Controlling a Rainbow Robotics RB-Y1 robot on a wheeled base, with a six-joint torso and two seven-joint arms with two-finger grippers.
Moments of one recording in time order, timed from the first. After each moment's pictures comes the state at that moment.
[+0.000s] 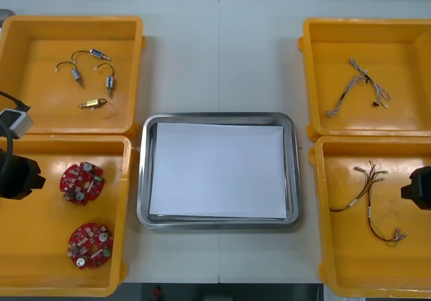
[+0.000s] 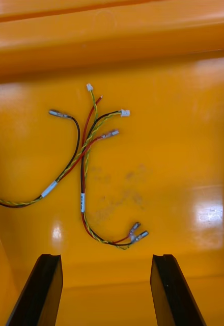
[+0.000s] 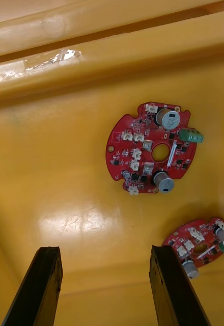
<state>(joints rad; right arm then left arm) 0.02 -0.60 -0.32 -2.33 -0.69 1.90 1.25 -0.01 0.86 0.19 -2.26 0.85 1.74 -1.34</state>
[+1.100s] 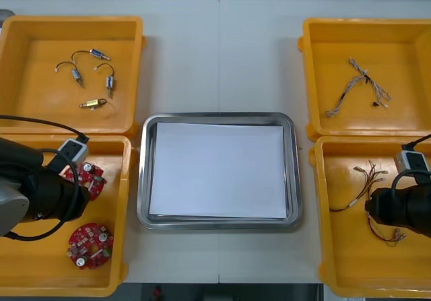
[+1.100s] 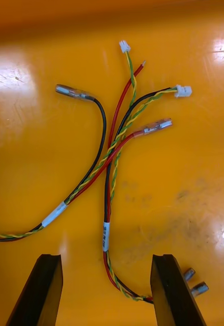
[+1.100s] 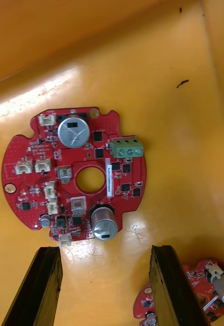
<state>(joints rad) 0.18 -0.57 -0.12 -2.21 -0.56 1.51 1.26 0.03 0.85 -0.18 -2.26 0.56 1.48 -1.34</state>
